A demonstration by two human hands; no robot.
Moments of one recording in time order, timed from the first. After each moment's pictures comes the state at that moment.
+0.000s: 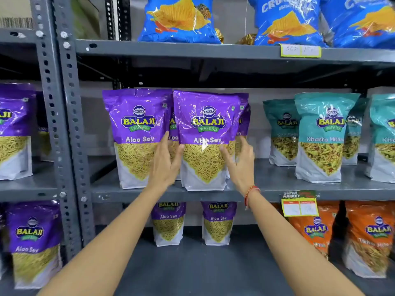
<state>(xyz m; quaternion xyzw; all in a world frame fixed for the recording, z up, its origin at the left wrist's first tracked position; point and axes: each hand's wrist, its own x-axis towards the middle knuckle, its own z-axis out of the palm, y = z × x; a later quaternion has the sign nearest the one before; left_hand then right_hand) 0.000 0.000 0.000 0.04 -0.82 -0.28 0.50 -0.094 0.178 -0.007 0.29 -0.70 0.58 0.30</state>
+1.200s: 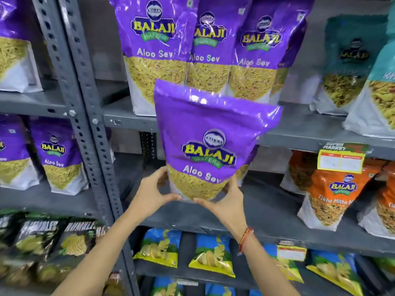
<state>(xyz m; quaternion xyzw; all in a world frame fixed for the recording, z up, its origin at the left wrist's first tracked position) 0.089 -0.029 -0.206 0.08 -0.83 -0.47 0.29 -0.016 0.159 -0.212 0.35 -0.70 0.62 0.08</state>
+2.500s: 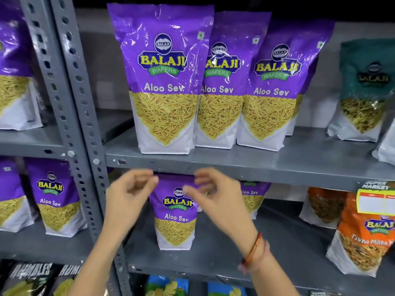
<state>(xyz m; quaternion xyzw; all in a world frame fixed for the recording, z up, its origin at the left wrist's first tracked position) 0.086 -0.084 -0.129 0.13 -0.74 -0.45 0.48 -0.007 0.091 -0.100 0.40 -0.75 0.52 0.04</state>
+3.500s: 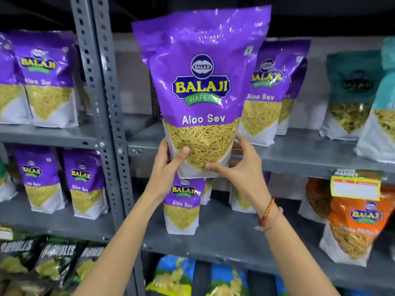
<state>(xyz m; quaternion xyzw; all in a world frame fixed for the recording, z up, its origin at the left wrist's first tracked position) 0.087 -0.005 -0.078 -0.02 -0.67 -0.60 0.43 -0.018 0.142 -0.068 0.41 -0.66 0.61 0.14</state>
